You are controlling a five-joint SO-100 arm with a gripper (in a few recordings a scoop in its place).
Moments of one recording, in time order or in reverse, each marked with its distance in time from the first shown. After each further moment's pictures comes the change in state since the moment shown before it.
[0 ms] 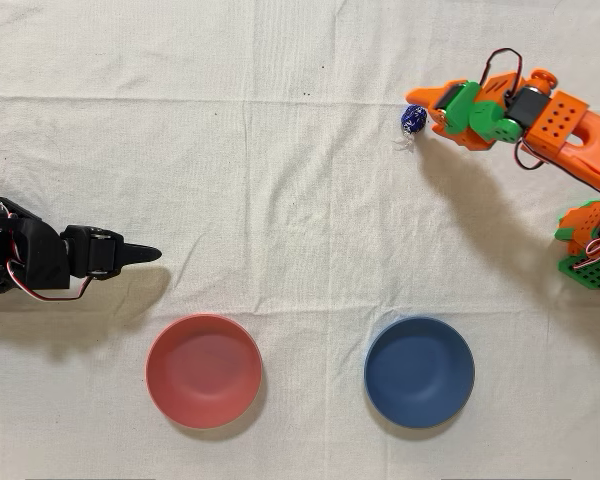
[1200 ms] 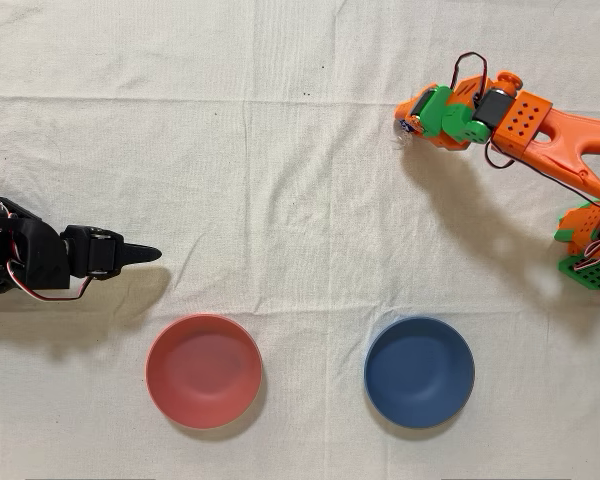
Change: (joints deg) arm -2.4 -10.3 -8.1 -2.5 -3.3
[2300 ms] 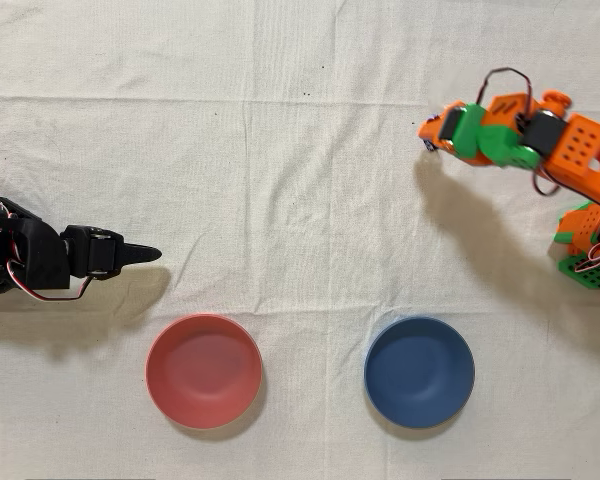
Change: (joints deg) arm -6.0 27.5 14.8 6.2 -8.5
